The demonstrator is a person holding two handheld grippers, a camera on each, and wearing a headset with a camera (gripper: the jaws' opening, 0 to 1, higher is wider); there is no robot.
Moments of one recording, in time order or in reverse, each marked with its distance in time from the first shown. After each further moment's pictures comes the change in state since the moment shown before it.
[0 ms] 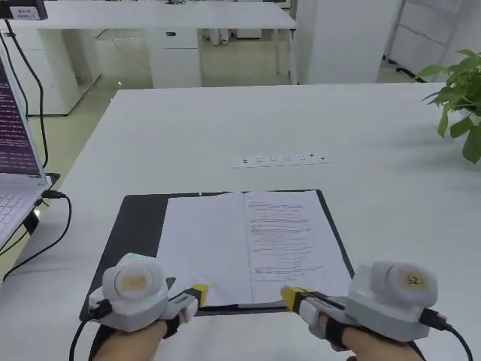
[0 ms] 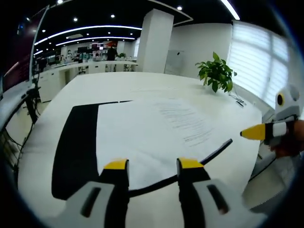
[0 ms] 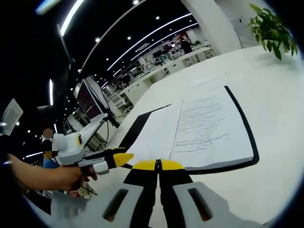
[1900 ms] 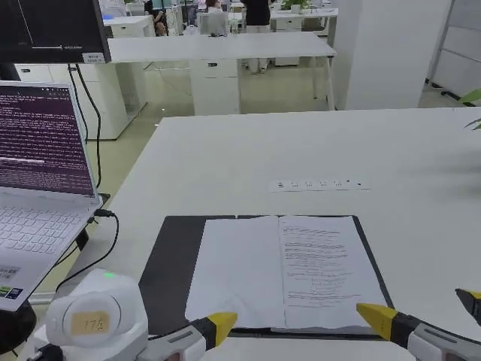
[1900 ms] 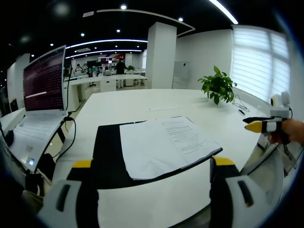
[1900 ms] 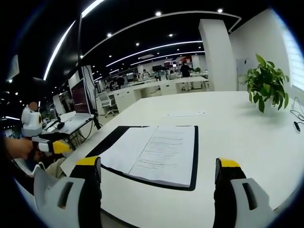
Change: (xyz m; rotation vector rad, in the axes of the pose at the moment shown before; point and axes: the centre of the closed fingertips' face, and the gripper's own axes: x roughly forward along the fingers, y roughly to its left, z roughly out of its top) left arm -0.101 0.001 0.043 0.034 -0.073 0.117; right arm -0.081 -0.044 0.060 -0.301 -0.111 -0.161
